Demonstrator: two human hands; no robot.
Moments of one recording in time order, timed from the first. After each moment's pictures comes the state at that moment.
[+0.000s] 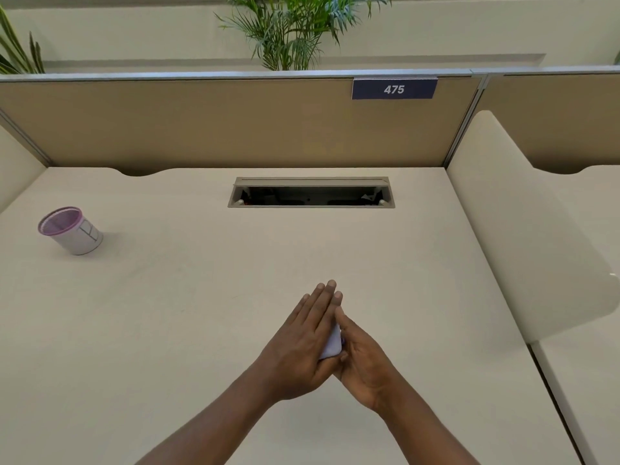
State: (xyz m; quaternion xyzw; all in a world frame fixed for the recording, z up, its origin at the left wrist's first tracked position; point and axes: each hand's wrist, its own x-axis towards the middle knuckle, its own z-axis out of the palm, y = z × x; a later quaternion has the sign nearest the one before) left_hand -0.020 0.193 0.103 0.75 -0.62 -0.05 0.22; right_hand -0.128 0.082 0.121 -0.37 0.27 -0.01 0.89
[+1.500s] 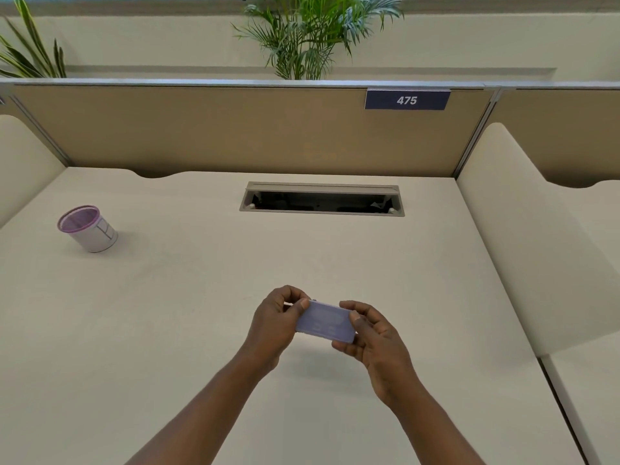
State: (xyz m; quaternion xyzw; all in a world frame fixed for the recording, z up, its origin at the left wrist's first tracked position) left_hand 0.015 0.193 0.133 0.76 -0.13 -0.29 0.57; right_hand -0.128 0.069 0.118 -0.48 0.33 -0.15 0.80
